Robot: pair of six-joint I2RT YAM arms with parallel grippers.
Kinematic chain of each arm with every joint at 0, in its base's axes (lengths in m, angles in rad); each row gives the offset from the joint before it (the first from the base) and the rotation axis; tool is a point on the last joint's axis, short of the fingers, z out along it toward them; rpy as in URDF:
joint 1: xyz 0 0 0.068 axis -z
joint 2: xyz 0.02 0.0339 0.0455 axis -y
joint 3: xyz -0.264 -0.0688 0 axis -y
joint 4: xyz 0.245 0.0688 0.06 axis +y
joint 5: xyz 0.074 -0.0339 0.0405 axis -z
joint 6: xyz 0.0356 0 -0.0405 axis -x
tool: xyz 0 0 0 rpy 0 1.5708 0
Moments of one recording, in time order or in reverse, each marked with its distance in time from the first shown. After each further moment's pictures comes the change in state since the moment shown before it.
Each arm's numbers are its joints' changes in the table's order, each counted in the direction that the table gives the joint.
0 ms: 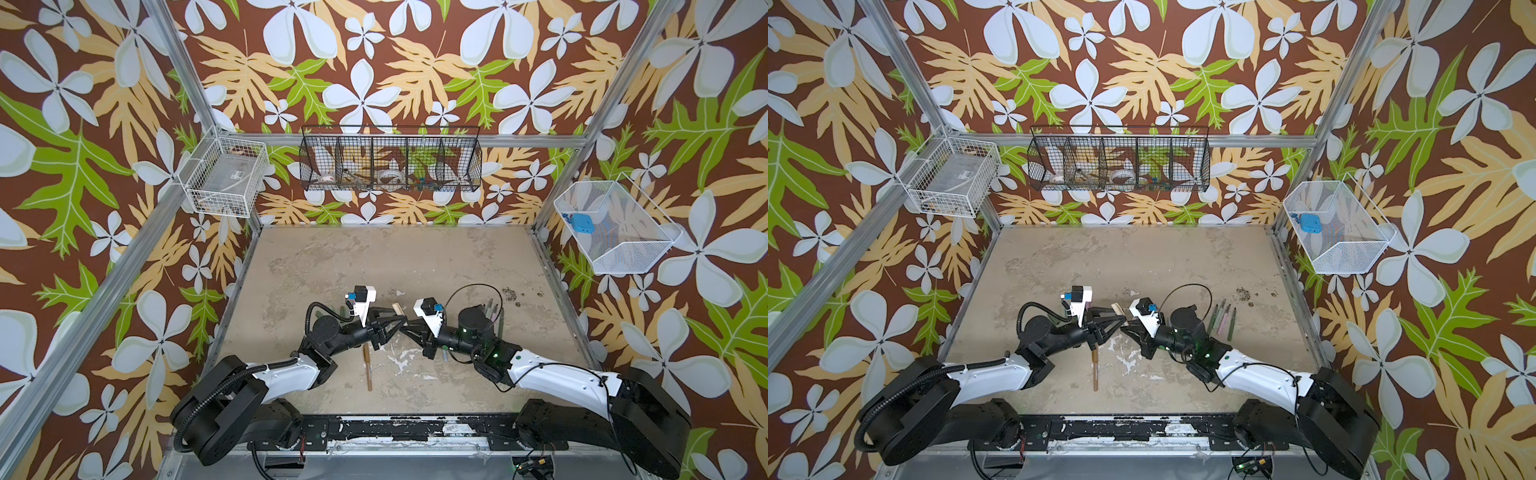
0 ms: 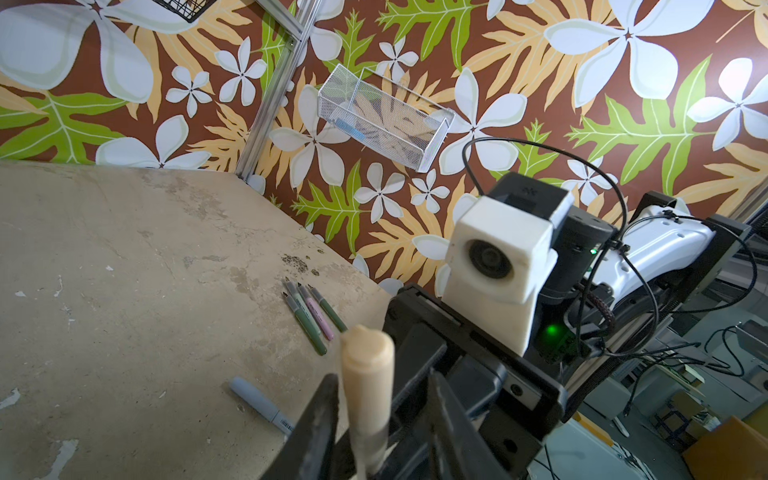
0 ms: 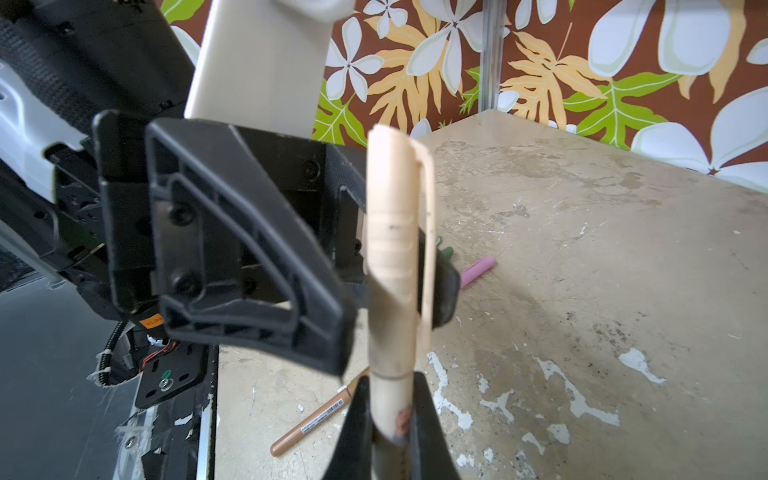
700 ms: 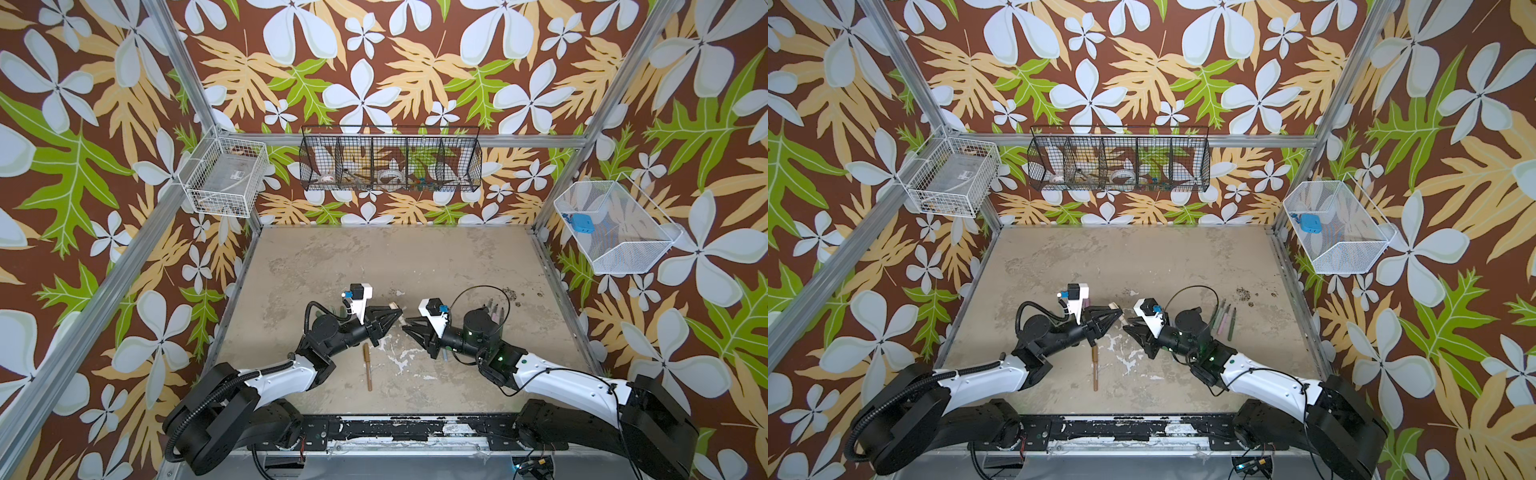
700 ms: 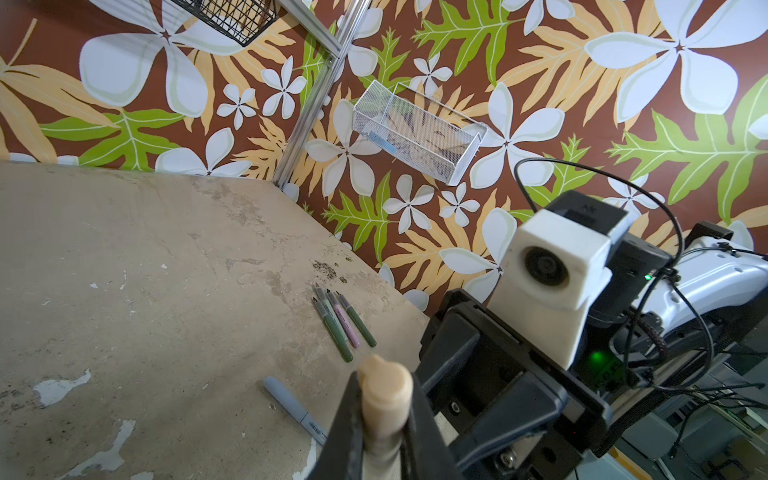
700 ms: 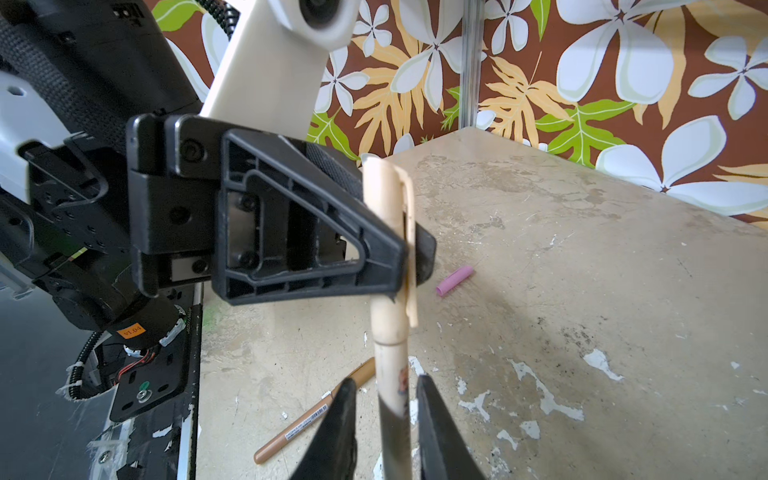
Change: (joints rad) left arm -0.002 0.056 0.001 0.084 -0.082 -0.019; right arm 0.002 0.059 -0.028 -0.001 0.048 0.011
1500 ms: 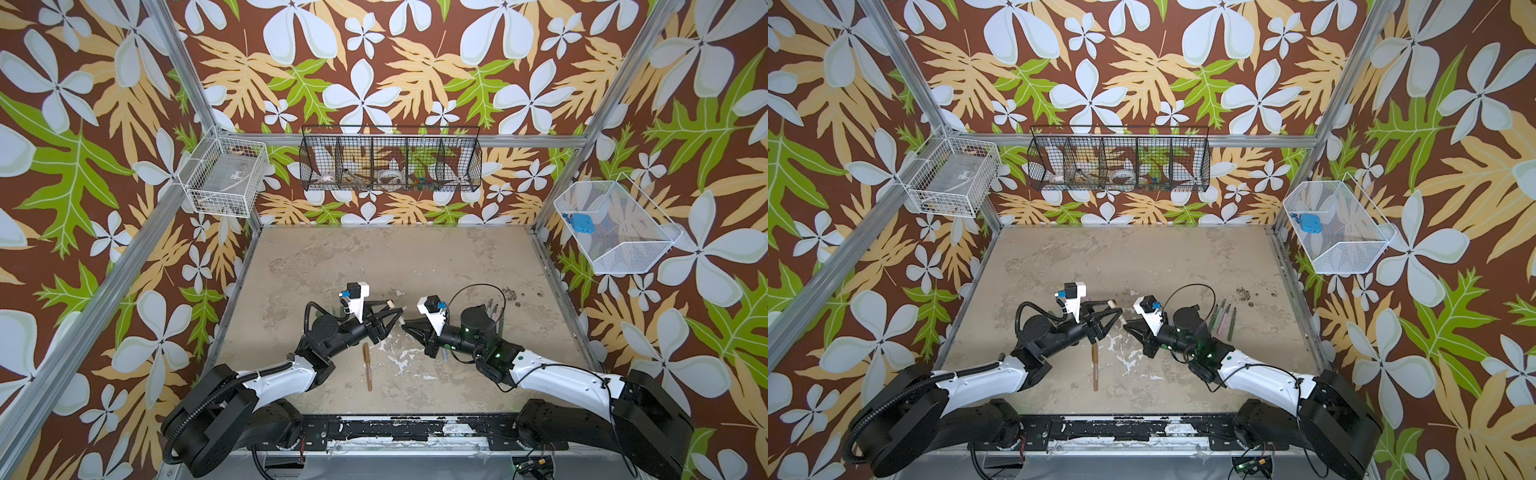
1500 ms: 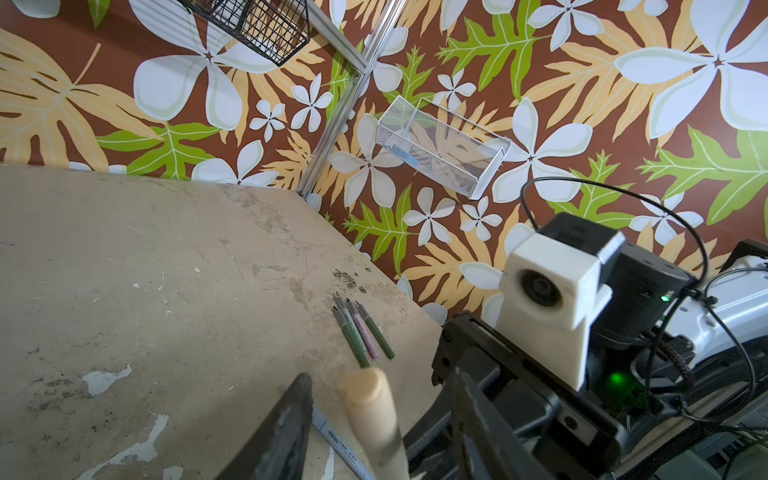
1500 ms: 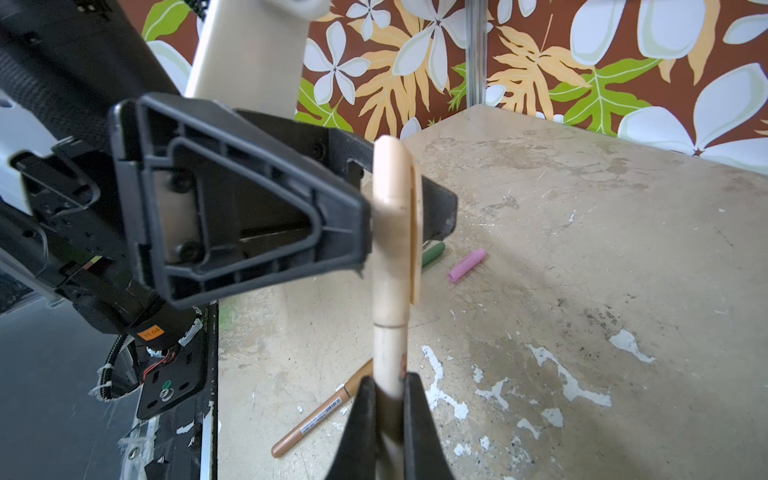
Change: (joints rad) left arm 0.000 0.012 -0.001 0.033 -0.098 -0.006; right arm 0.018 -0.036 0.013 0.004 -0.043 -0.042
